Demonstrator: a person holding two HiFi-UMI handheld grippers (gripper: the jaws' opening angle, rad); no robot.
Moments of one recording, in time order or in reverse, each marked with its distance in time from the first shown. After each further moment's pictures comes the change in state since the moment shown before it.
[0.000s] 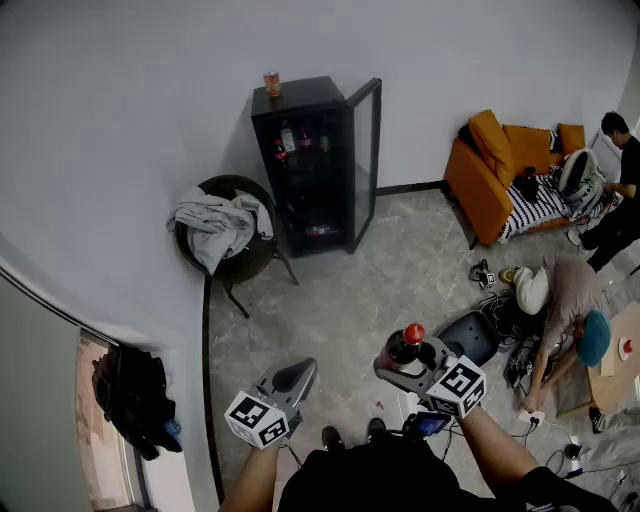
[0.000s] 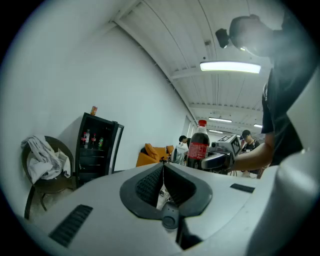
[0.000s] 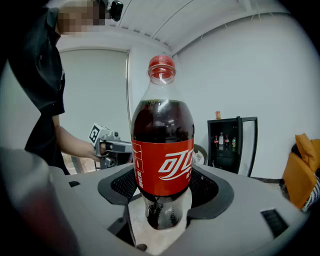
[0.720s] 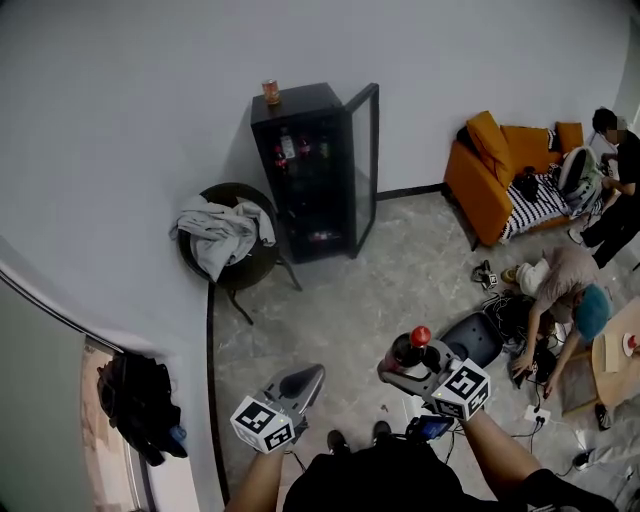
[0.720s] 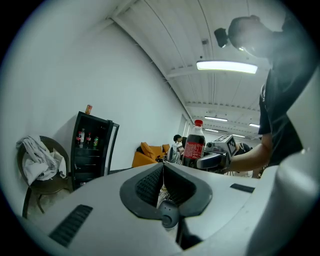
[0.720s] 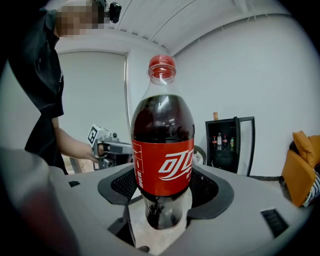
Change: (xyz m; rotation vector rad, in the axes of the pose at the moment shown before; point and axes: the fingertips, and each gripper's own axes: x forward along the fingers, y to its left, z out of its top) left arm 0.005 -0.019 0.002 0.011 0.008 -0.049; right arm -0.009 -0.002 -0.002 0.026 -0.018 -0.004
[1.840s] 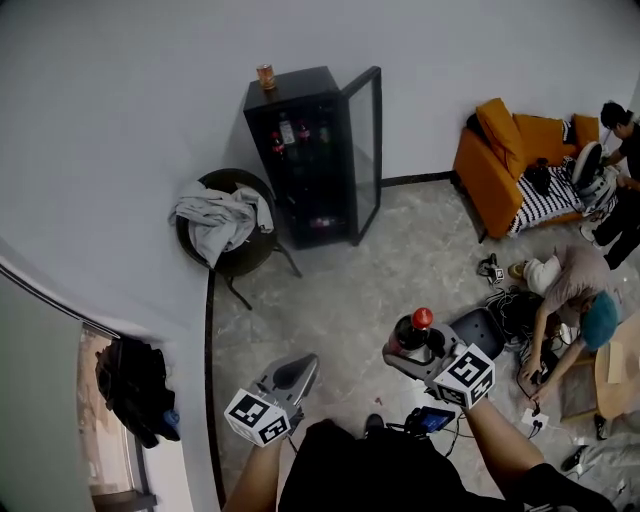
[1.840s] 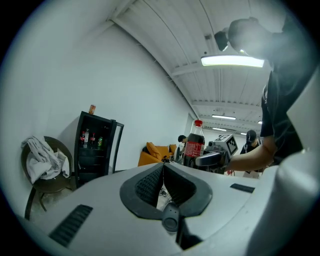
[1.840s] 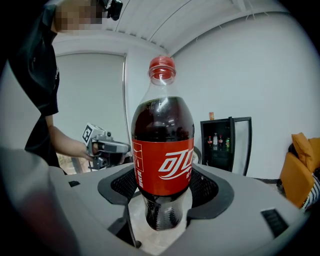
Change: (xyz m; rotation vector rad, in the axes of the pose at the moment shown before) left arm 0.050 -0.008 -0.001 0.004 -0.001 0.100; right arm -0.027 -0.072 -0.006 -0.017 0.004 0.004
